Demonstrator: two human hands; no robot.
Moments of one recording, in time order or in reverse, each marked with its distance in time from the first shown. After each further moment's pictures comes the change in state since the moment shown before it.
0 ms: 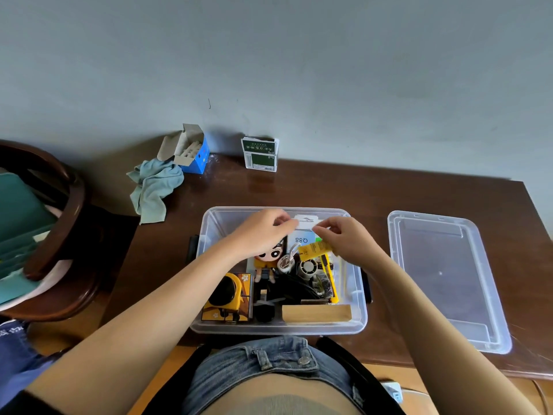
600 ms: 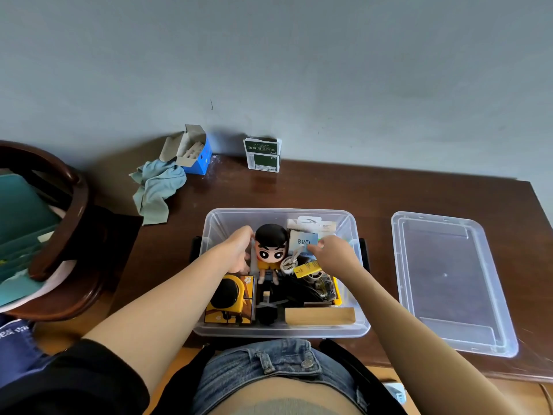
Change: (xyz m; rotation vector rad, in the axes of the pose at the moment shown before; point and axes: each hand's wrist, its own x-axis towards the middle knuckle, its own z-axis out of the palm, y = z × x) left_hand 0.022 -0.062 0.013 -0.785 0.024 -0.857; right_hand 0.017 0.013 0.043 -0.297 -0.083 0.245
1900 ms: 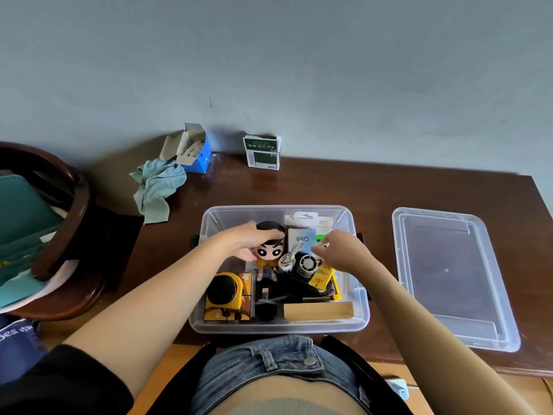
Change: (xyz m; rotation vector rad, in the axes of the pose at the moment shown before) left_hand 0.004 0.017 -0.003 0.589 -0.089 0.229; right_hand -0.009 0.002 -0.017 -0.129 -0.039 -0.069
